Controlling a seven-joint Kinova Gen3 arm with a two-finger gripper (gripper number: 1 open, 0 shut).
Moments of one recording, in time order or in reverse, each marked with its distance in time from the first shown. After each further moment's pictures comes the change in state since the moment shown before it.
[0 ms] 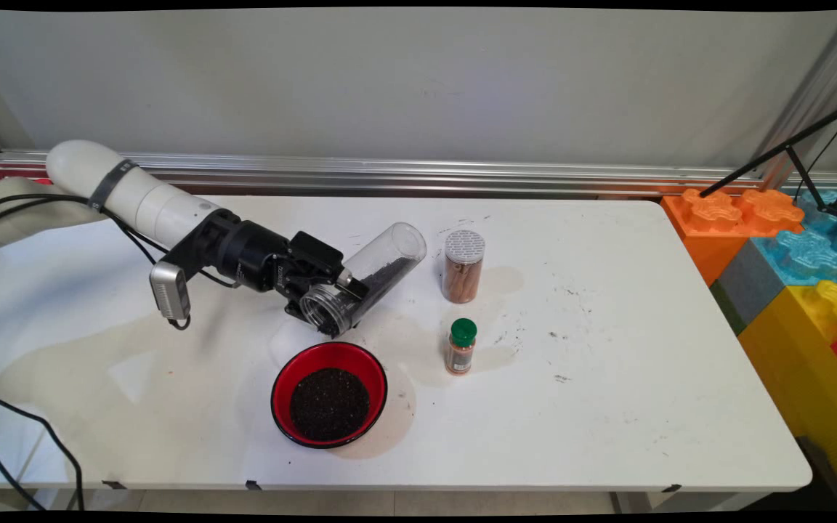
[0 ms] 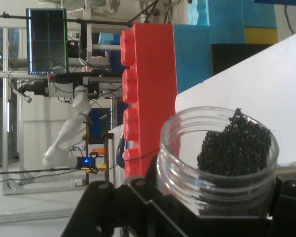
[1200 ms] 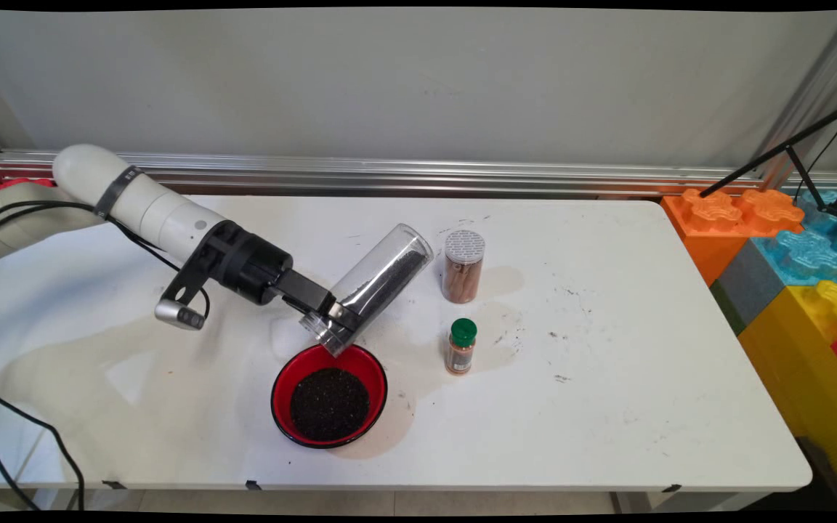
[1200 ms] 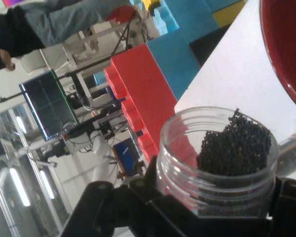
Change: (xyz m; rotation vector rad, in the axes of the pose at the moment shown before) arm 0.002 0.008 0.006 -0.045 0.047 0.436
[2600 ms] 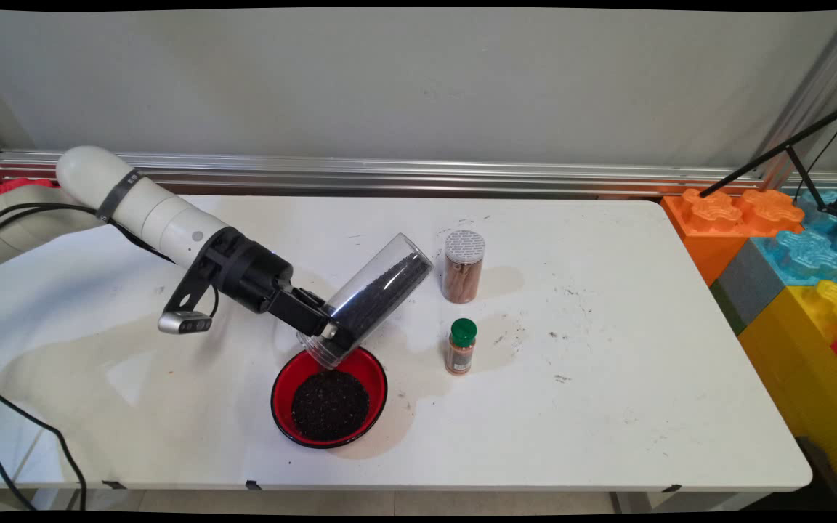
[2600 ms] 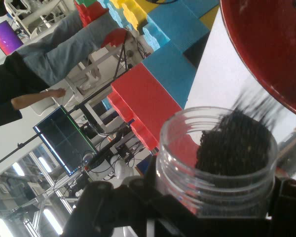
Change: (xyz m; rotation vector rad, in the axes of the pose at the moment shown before) arm 0.003 0.002 0.004 -0.010 0.043 0.227
